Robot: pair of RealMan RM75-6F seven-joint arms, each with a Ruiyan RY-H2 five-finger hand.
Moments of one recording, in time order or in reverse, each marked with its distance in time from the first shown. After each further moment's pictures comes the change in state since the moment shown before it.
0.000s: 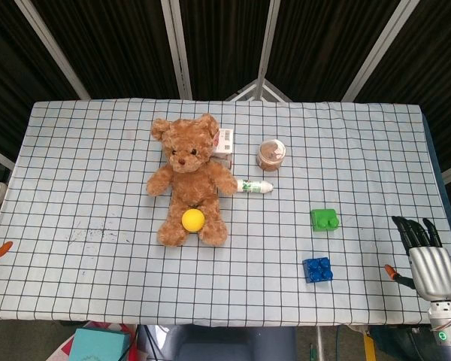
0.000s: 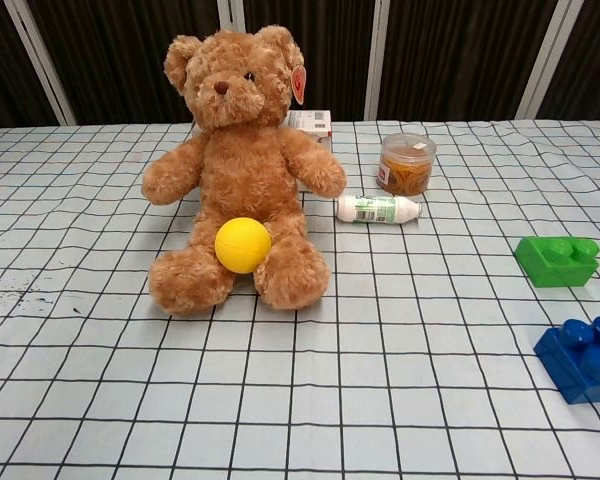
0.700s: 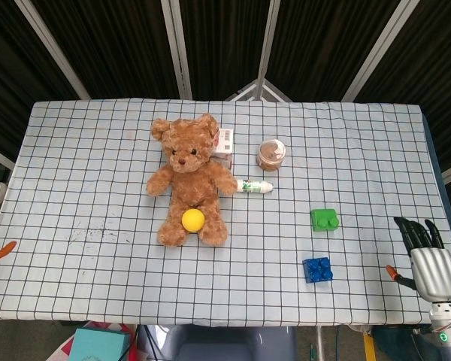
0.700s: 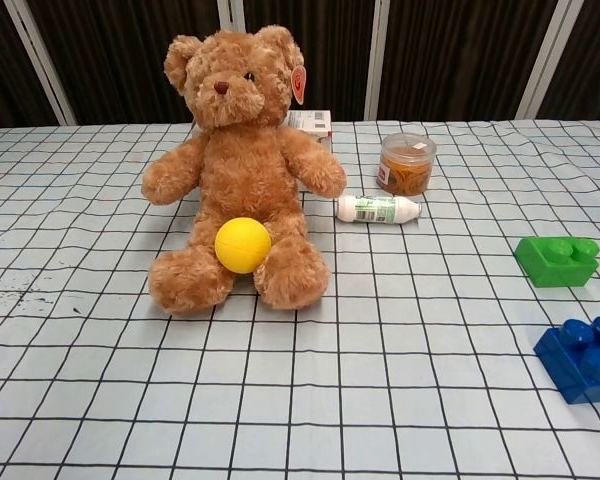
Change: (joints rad) left arm -0.018 -0.009 0.003 0.001 -0.005 -0.033 0.020; right arm -0.008 0.007 -0.005 -0.006 0.012 -0.005 -0.005
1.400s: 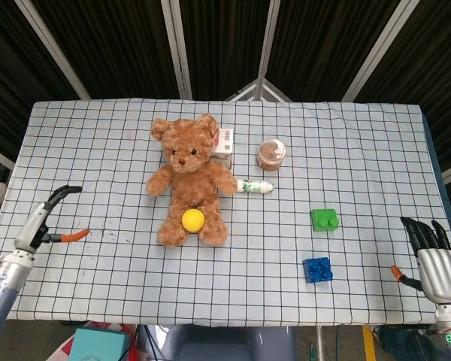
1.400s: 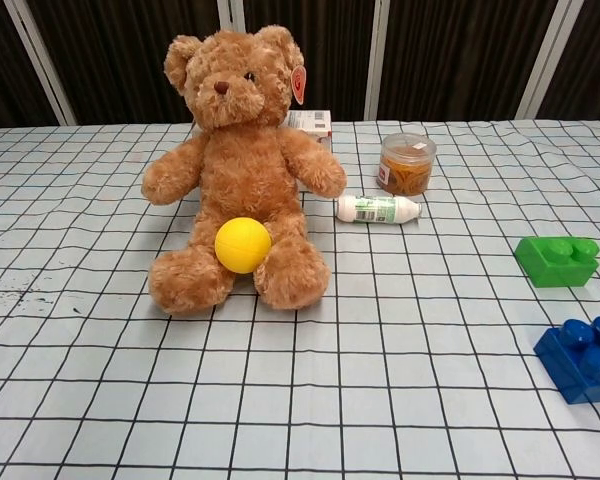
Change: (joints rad) left arm -0.257 -0.113 -0.024 0.059 0.097 -0.385 -0.791; right arm -0.007 0.009 0.008 0.006 0.010 0.008 0.040
